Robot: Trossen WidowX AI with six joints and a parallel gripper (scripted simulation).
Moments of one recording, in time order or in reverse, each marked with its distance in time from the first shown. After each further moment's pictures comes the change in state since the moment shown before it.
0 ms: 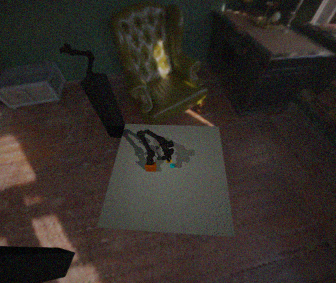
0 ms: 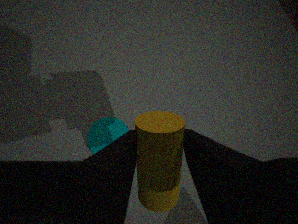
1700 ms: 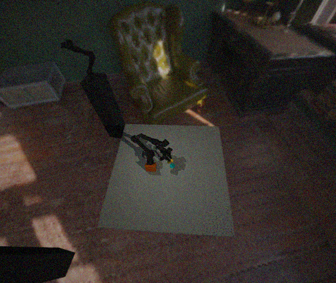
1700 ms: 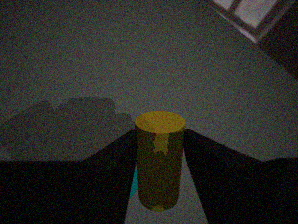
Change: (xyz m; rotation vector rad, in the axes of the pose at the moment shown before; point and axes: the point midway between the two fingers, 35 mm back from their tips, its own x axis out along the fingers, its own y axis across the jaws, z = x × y) arm -0.003 0.000 0.000 0.091 -0.335 0.030
